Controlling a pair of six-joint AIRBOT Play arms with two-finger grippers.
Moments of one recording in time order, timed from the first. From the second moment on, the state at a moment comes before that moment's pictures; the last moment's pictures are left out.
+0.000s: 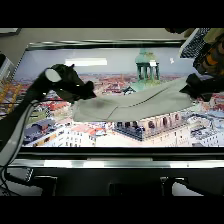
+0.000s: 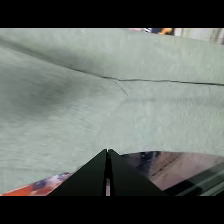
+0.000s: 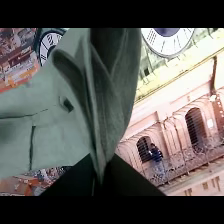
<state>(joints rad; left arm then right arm) -0.33 -1.72 1.60 0.91 -1.07 -1.82 -0.34 -1.36 1.54 -1.09 1.42 1.70</state>
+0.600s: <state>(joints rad) -0.76 -2.07 1.75 0.37 -0.64 -1.85 -0.34 -1.24 1.70 -1.16 1.61 1.83</state>
